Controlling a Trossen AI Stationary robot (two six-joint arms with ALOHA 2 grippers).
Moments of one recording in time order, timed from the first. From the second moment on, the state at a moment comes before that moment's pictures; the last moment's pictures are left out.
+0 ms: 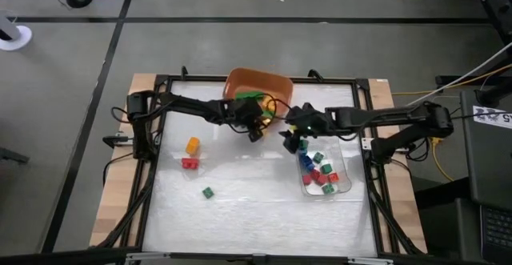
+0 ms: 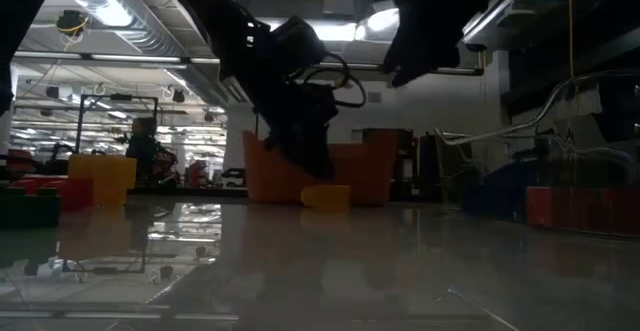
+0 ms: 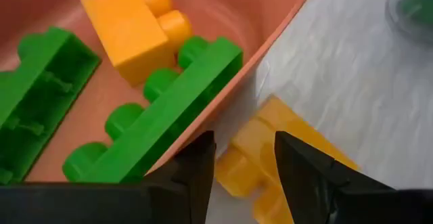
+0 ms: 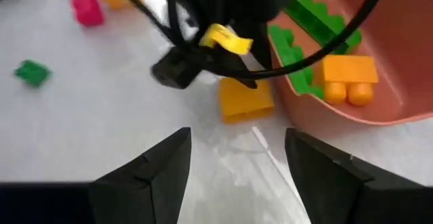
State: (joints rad) left arm 0.27 1.86 1.10 -0.09 -0.13 -0.15; right arm -0.02 1.38 1.08 -0.49 0.24 0.39
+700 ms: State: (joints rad) left arm 0.32 1.79 1.10 0.15 -0.12 -0.03; right arm -0.07 1.47 1.08 -0.49 0.19 0.40
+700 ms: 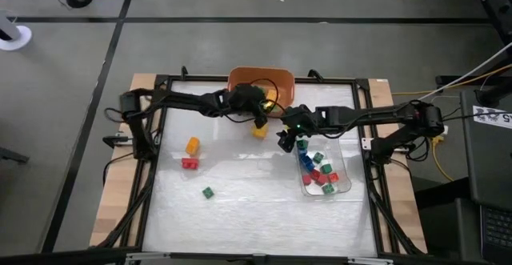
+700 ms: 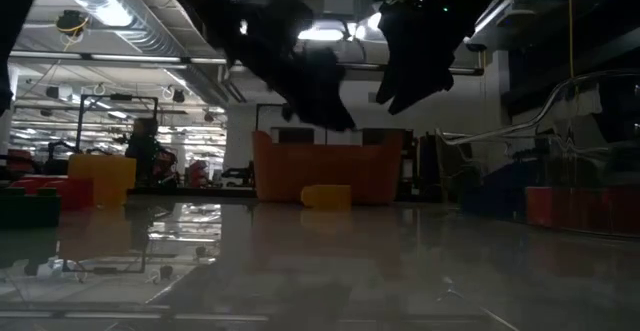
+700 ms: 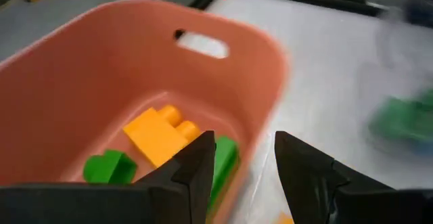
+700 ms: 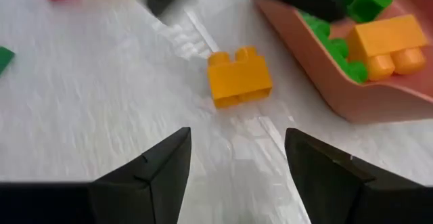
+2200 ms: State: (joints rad) left arm 0.09 1.93 1.11 -0.08 -0.34 -0.04; right arm -0.07 1.51 1.08 -0.60 0.22 0.20
